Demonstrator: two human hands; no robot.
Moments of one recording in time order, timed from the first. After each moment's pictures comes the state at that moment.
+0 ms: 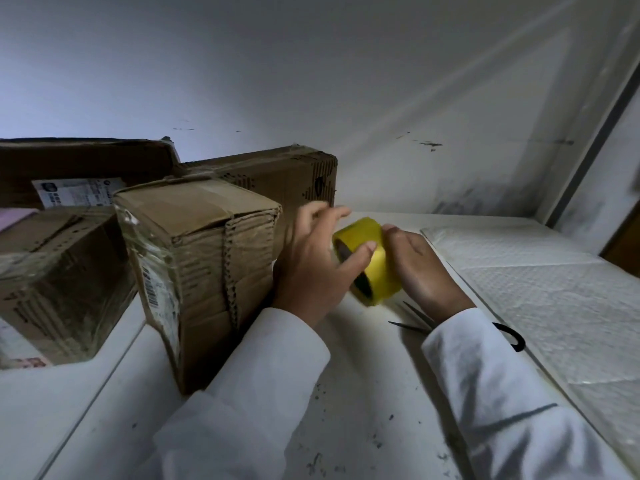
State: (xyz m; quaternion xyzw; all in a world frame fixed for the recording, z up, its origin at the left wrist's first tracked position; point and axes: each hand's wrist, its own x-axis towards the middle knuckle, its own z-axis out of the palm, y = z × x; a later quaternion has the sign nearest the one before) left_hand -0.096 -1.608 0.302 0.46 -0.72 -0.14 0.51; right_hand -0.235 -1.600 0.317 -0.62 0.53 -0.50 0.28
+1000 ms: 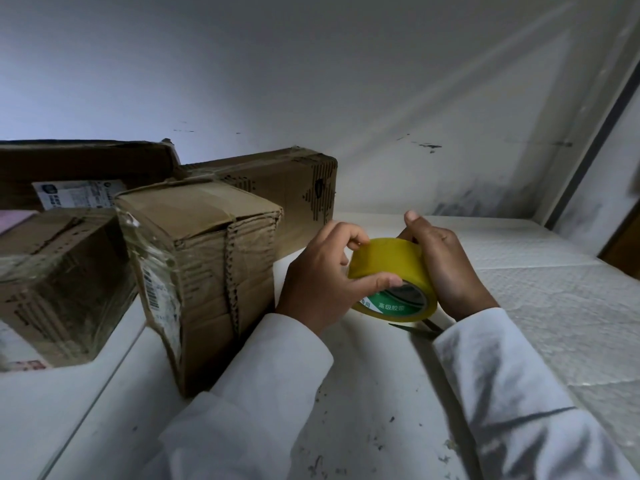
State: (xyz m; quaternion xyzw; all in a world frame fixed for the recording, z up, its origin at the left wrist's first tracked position) left_hand -0.094 -1.607 0.296 0.37 -0.78 -0.14 0.49; right_hand -0.253 -1.593 0.328 -0.56 0.55 -0.54 0.30
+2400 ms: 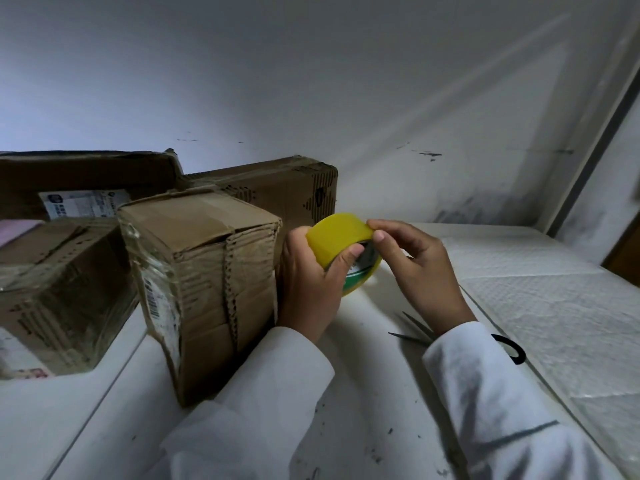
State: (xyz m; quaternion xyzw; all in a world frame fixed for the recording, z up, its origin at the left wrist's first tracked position) left_hand -0.102 -1.608 0.294 0.50 -0.60 -0.22 0.58; right_hand -0.240 -1.605 0.311 -0.64 0.41 -0.60 0.25
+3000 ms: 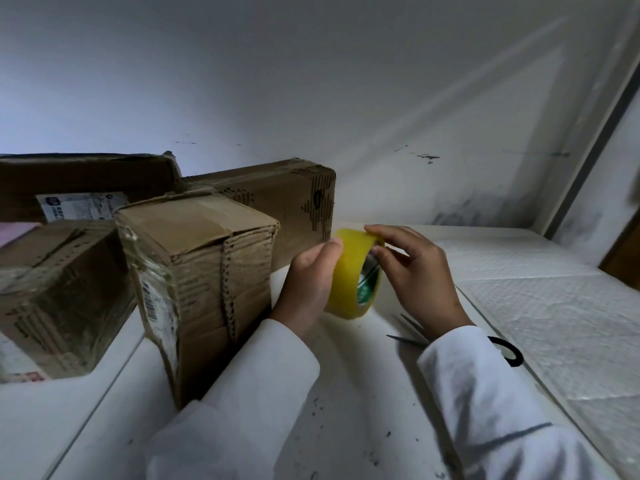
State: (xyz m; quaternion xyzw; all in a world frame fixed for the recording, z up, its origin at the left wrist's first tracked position) left_hand -0.099 -1.608 0.312 0.45 -0.53 -0.50 0.52; right_hand -0.248 -1.612 0.303 -0.70 0.44 -0.55 0.10
